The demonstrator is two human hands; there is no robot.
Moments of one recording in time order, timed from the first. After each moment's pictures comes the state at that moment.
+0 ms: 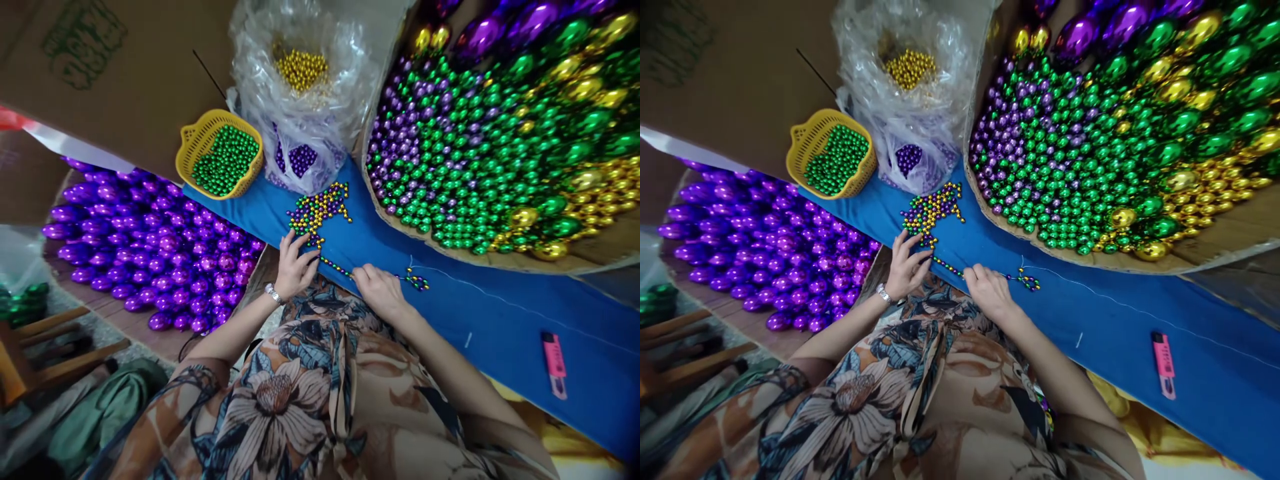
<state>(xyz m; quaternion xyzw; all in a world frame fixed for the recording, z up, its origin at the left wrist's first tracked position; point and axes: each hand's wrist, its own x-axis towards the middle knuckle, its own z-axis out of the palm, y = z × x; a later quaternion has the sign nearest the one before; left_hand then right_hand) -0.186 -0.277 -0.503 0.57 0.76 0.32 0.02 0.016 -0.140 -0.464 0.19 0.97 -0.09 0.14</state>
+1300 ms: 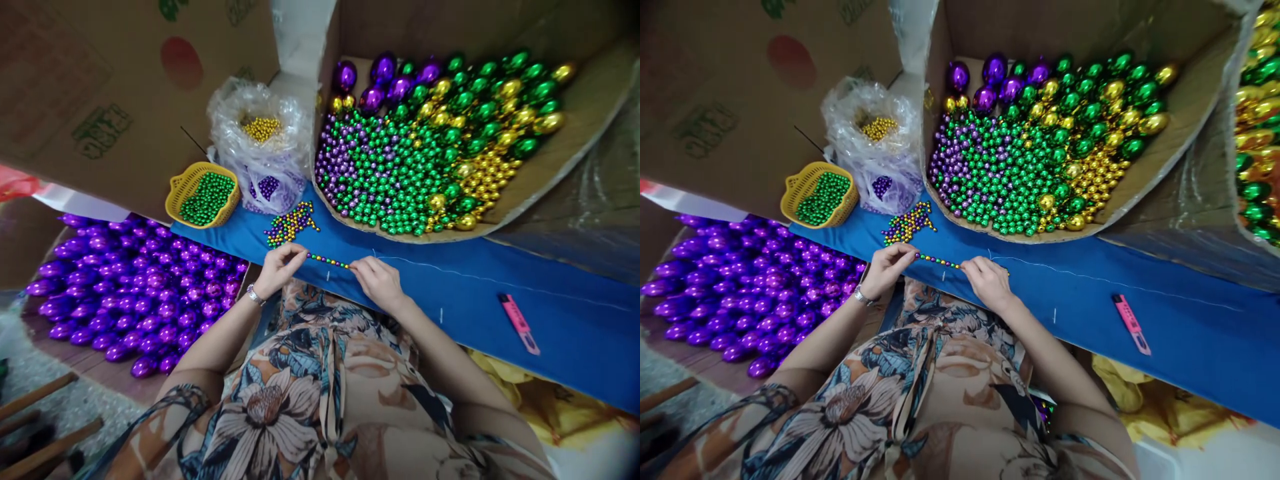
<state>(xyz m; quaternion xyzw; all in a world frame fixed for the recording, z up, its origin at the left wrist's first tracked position) -0.186 -0.234 -0.435 0.49 0.66 0.48 0.30 0.058 -0.122 -0.457 0.23 0.95 -0.08 -0.19</state>
